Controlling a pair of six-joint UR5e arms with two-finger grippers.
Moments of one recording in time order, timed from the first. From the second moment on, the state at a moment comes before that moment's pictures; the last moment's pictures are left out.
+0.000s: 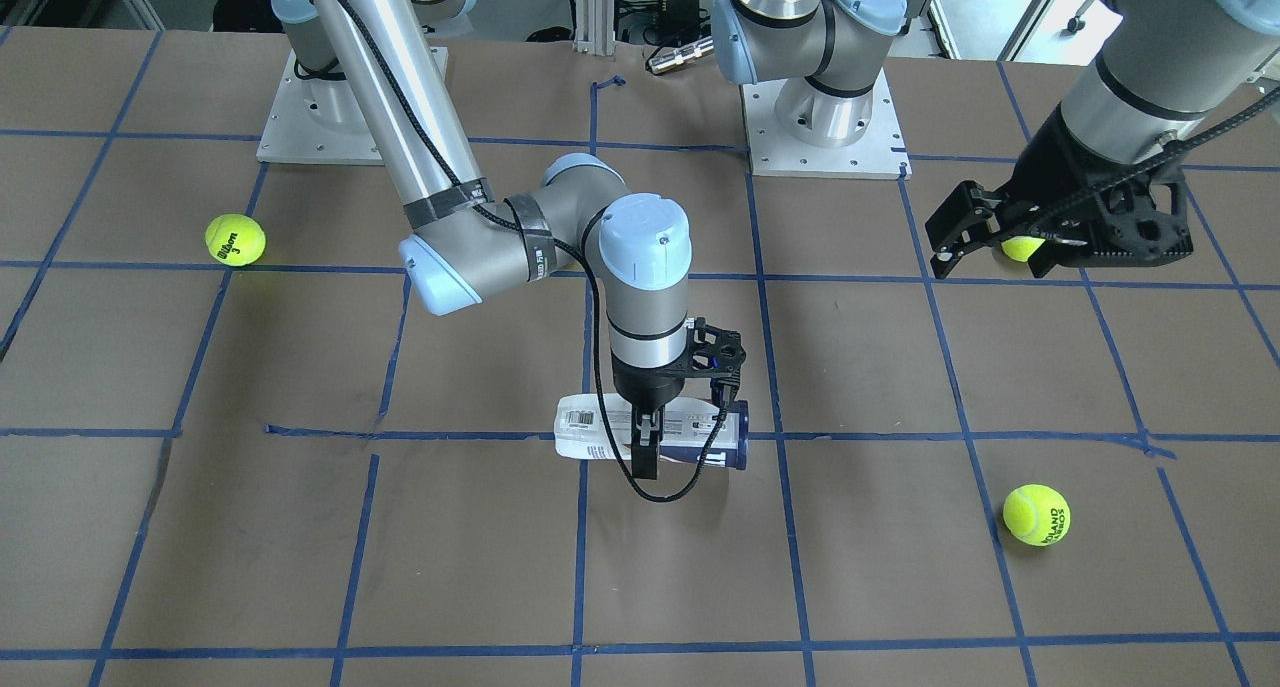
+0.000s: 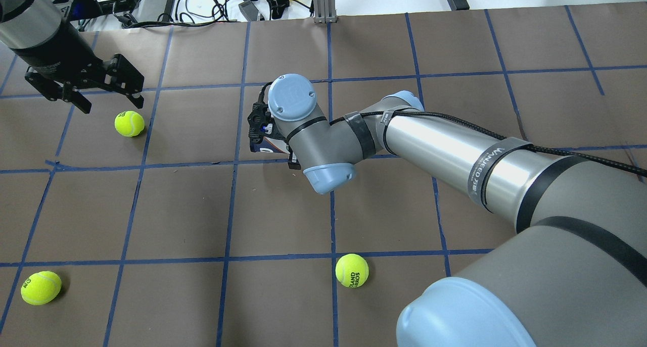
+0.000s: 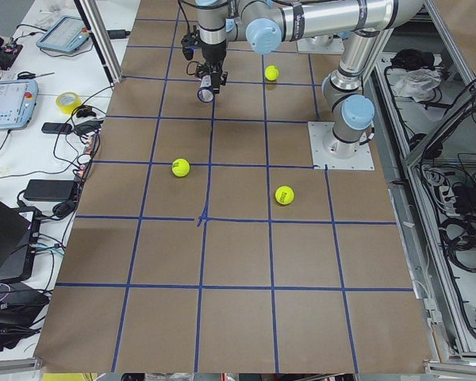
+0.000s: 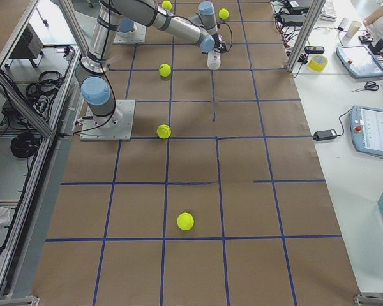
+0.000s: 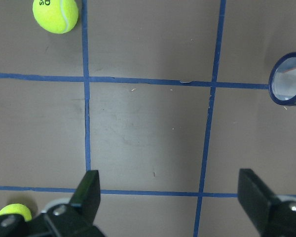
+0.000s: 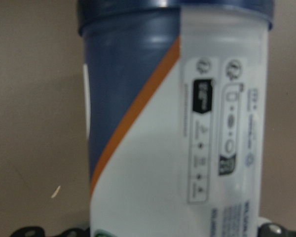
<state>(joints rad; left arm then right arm) -1.35 -1.59 -1.59 -1.53 1.56 0.18 2.07 -0.95 1.62 -2.54 -1.62 -0.96</state>
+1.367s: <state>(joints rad) -1.34 -1.60 -1.61 -1.53 1.56 0.18 2.07 -1.01 1.63 -2.52 -1.58 -0.94</state>
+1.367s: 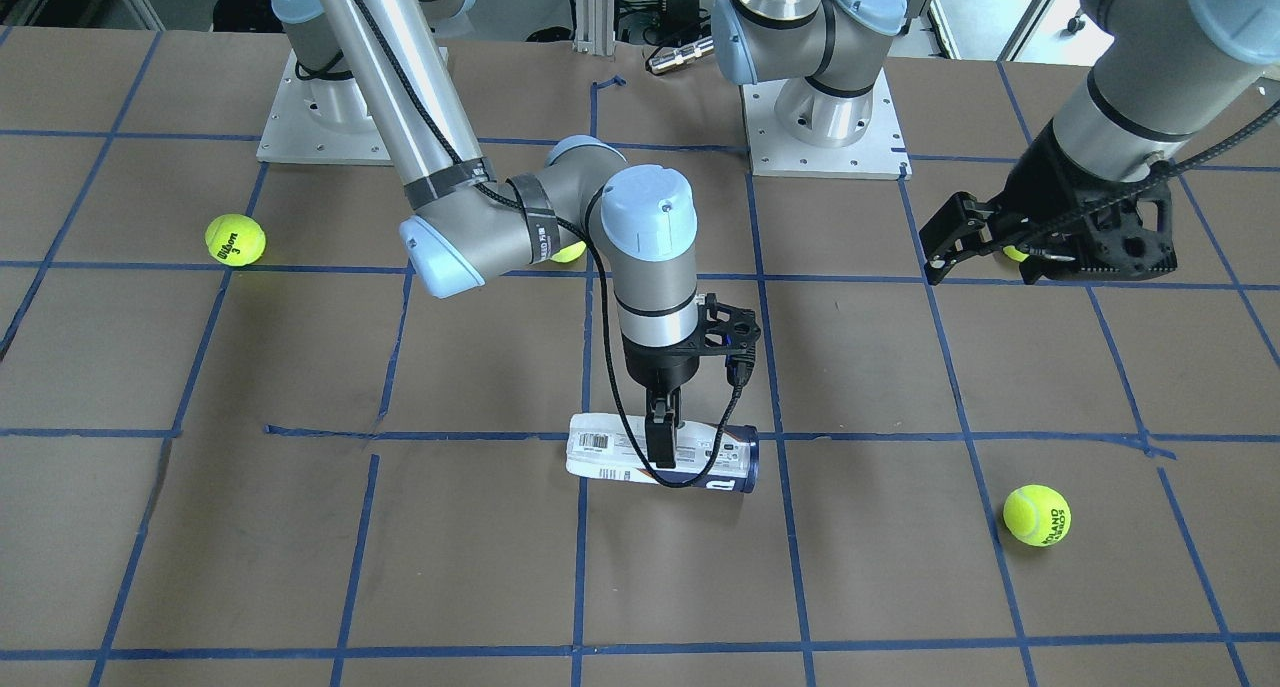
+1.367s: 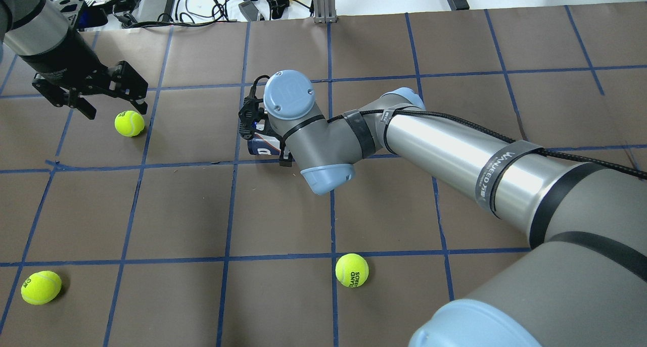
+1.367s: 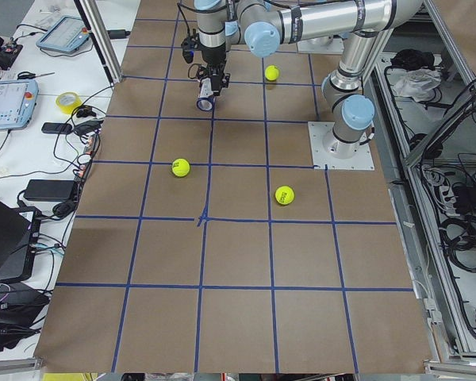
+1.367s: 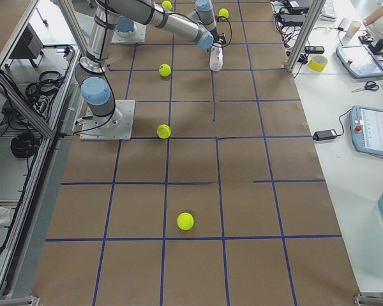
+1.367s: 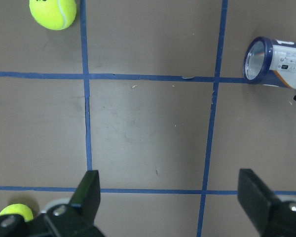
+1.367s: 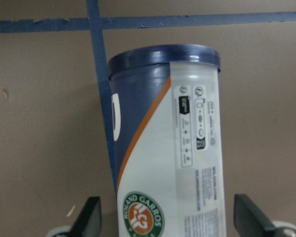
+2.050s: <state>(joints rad) -1.33 -1.63 -1.62 -1.52 1.49 0.18 1.84 -1.29 1.62 -2.20 -1.56 -0.93</state>
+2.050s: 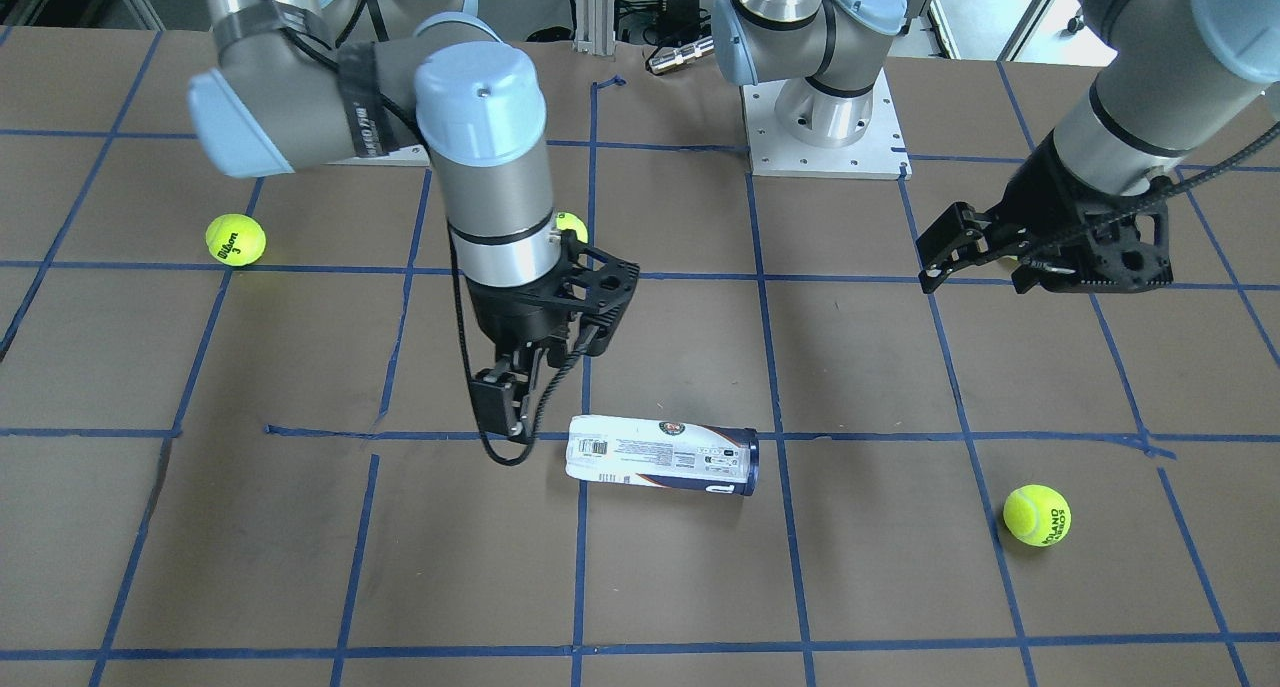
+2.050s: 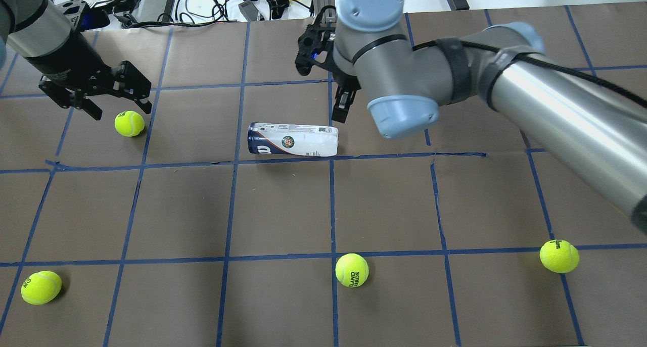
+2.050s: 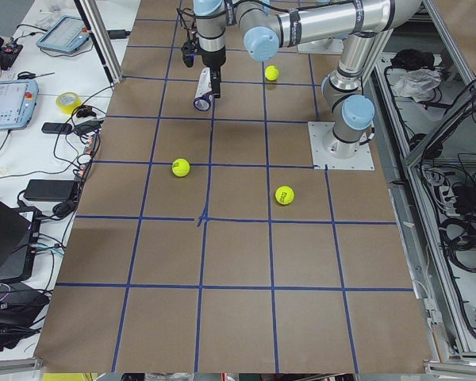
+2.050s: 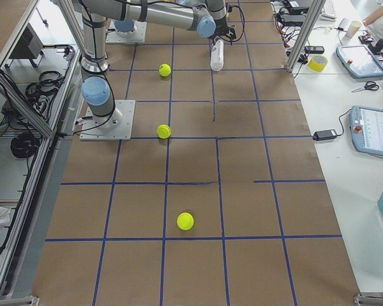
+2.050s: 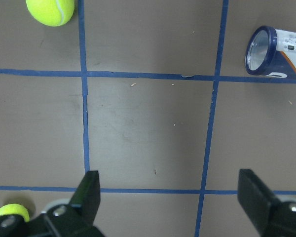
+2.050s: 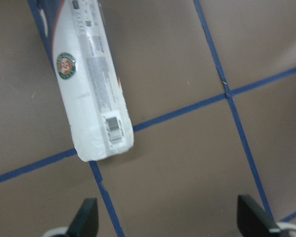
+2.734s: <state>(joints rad) -1.33 -1.80 -1.74 -1.19 1.09 0.18 1.62 -1.52 1.61 -1.91 -1.56 -0.56</state>
